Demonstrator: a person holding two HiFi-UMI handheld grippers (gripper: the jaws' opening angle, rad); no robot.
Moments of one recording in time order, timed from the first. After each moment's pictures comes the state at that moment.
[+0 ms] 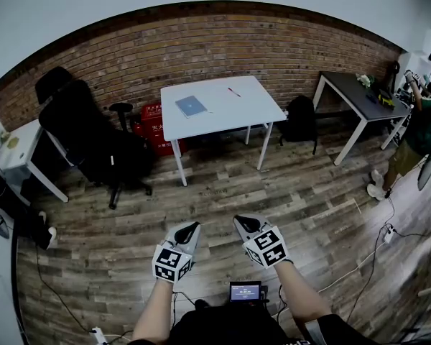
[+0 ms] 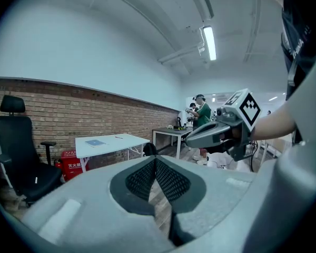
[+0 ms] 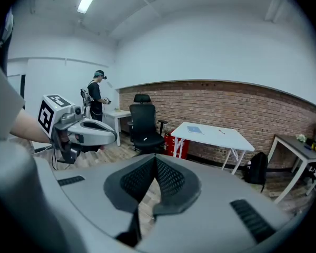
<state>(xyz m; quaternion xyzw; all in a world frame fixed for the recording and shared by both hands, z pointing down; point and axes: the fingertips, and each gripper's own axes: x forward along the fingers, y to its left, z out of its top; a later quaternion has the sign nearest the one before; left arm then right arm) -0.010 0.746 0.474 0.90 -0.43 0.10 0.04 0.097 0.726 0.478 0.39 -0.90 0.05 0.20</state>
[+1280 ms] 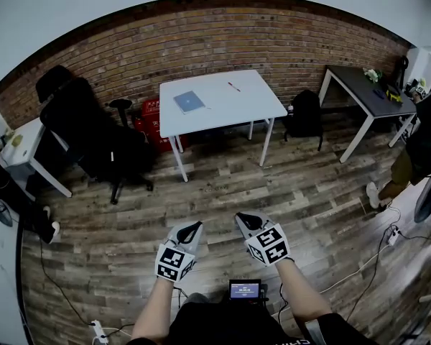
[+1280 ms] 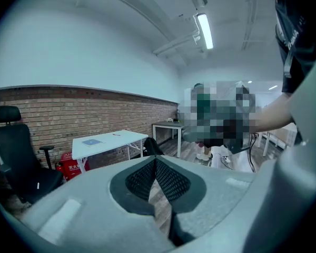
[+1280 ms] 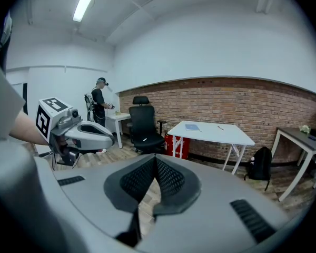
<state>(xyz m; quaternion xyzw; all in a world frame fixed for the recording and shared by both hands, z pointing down) 0.050 0.731 0.493 0.89 -0.43 0.15 0.02 0.154 0.701 0.495 0.38 -0.90 0.07 0.18</state>
